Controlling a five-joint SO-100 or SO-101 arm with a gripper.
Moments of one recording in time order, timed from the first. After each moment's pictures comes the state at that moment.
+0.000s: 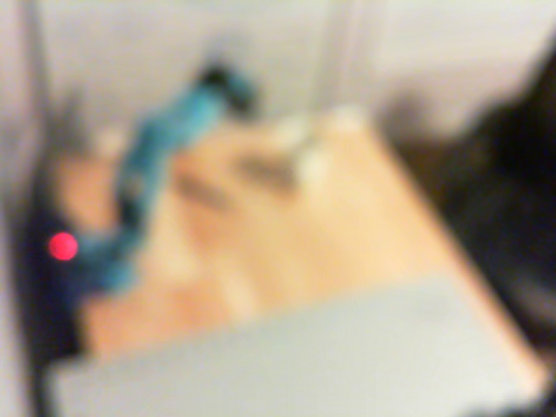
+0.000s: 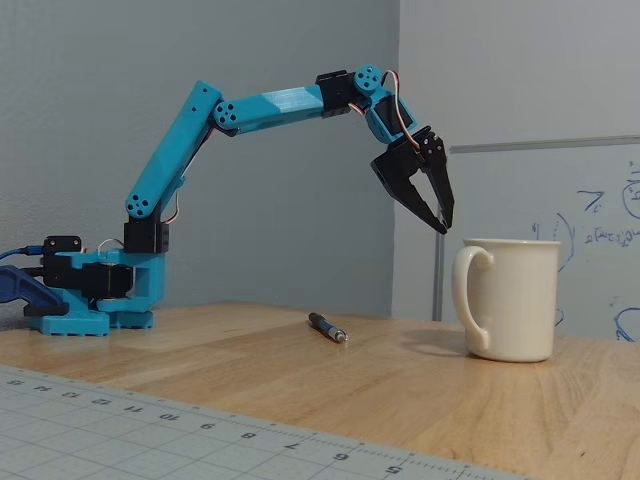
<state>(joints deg) -29.9 62.6 49.7 66.0 -5.4</state>
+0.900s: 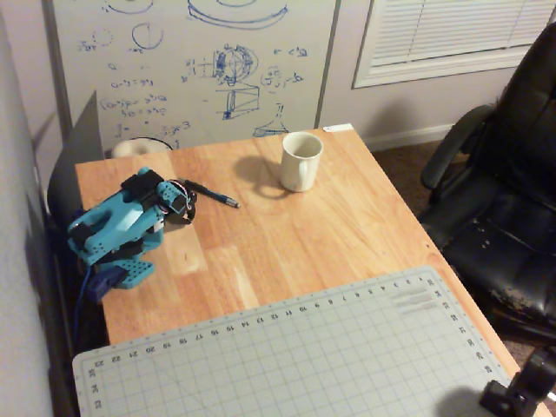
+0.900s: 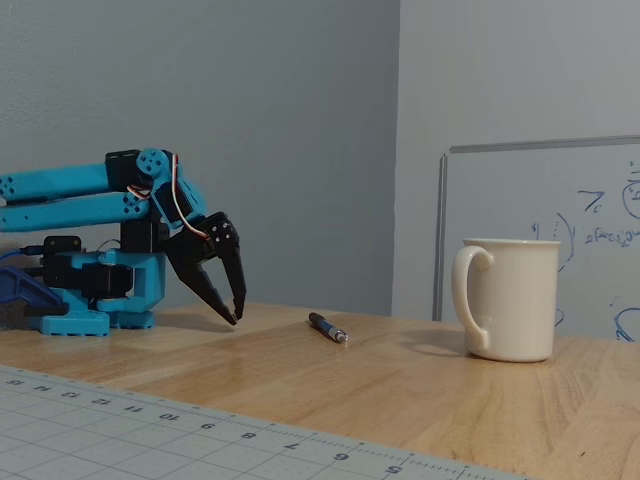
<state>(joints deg) -23.5 187.9 180.8 65.0 -11.1</state>
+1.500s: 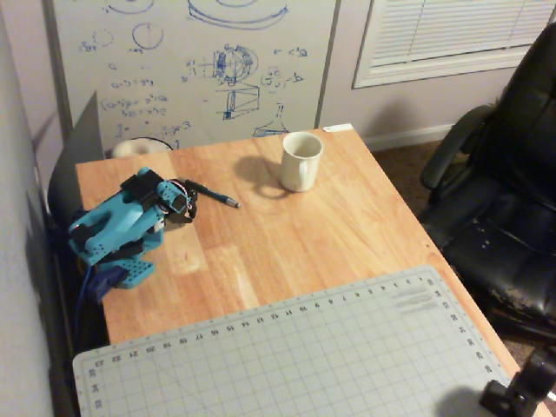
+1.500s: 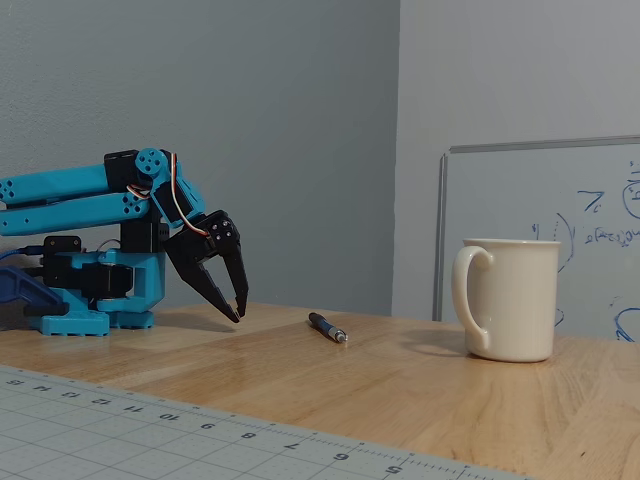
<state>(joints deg) -23.5 188.6 180.8 65.0 -11.1</state>
